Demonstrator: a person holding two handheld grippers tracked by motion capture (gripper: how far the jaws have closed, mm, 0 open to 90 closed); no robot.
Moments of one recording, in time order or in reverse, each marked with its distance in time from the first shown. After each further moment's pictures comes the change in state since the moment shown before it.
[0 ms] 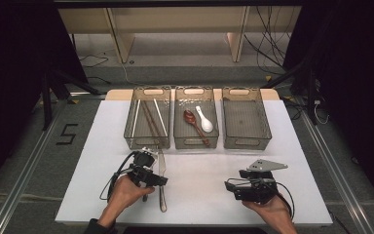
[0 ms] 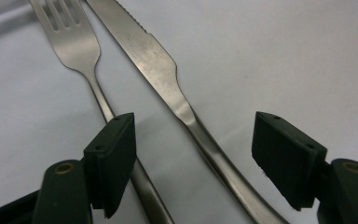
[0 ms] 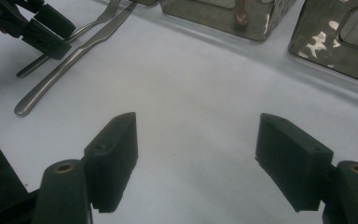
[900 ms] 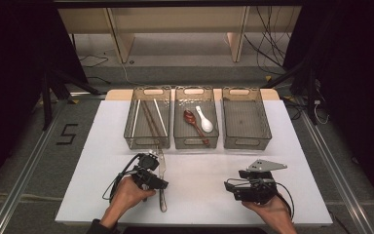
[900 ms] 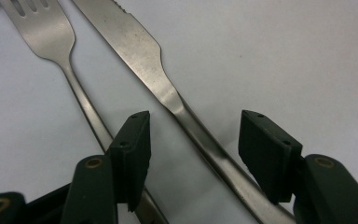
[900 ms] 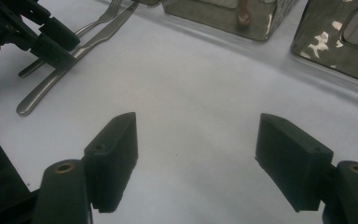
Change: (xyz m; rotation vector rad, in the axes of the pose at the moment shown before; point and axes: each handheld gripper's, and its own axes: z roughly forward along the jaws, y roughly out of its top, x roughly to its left) left arm -0.009 0.000 0.007 0.059 0.016 0.061; right arm 0.001 0.000 0.000 -0.003 0.003 -0.006
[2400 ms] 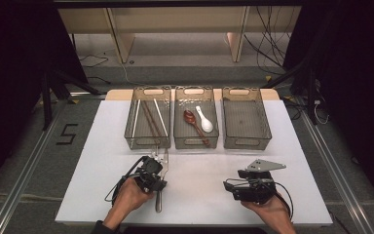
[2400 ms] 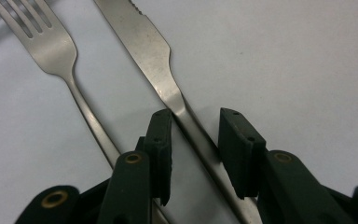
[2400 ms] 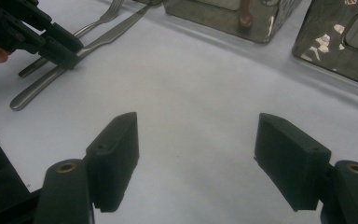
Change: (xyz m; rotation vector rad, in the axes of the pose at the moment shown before) left arm -0.014 -0.004 0.004 -0.032 0.110 0.096; right arm 0.002 0.002 0.001 0.003 -0.001 -0.006
